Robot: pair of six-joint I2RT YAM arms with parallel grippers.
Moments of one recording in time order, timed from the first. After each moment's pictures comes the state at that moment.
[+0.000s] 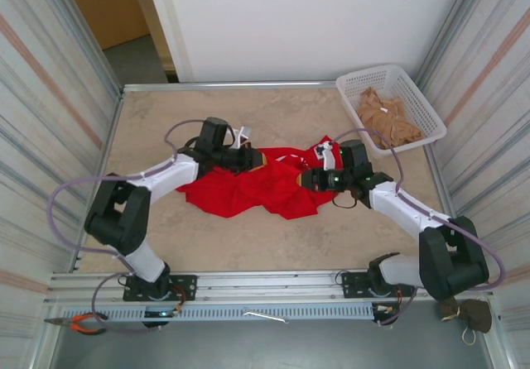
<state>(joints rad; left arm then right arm) -0.47 1.67 1.03 -0.07 0.73 -0.74 0.35 1.28 0.66 -0.13 -0.67 0.47</state>
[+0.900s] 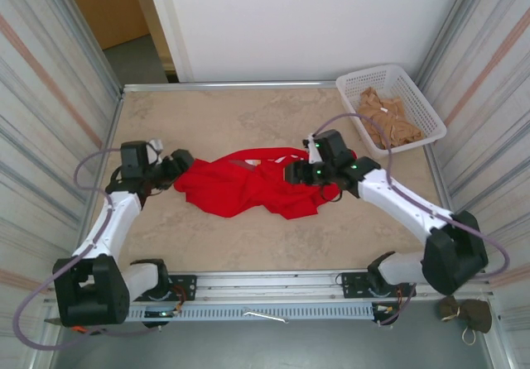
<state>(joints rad) 0.07 1.11 0.69 -0.36 0.46 -0.64 0.58 1.35 0.95 -0.46 -0.24 0.52</state>
